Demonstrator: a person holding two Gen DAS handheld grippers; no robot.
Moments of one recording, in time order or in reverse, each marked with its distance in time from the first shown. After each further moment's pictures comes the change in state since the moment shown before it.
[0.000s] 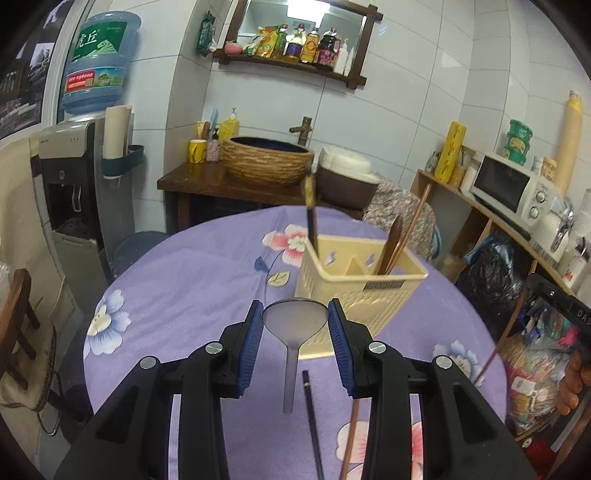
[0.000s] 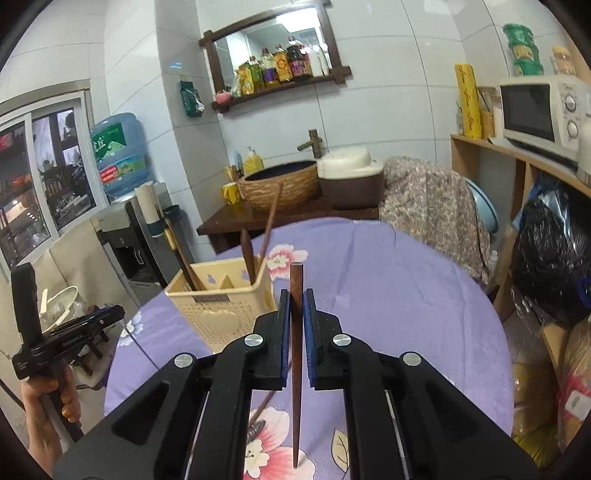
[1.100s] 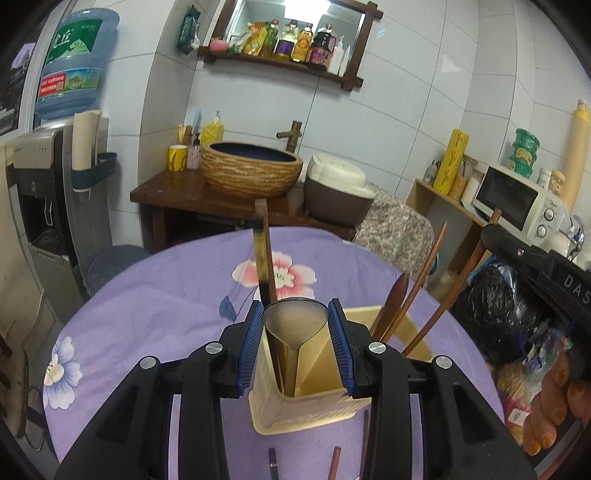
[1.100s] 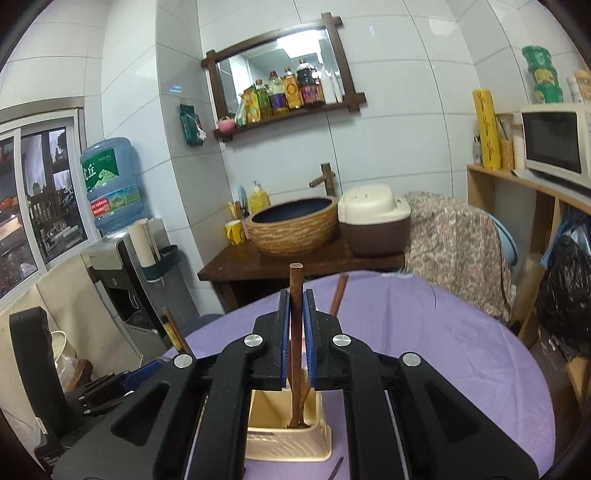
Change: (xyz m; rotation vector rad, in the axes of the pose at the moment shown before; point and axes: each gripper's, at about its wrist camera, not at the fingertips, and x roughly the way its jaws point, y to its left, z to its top) left arm 0.083 -0.026 0.046 -0.012 0.000 -0.018; right arm 0.113 0.049 0.055 0.033 -0.075 -0.016
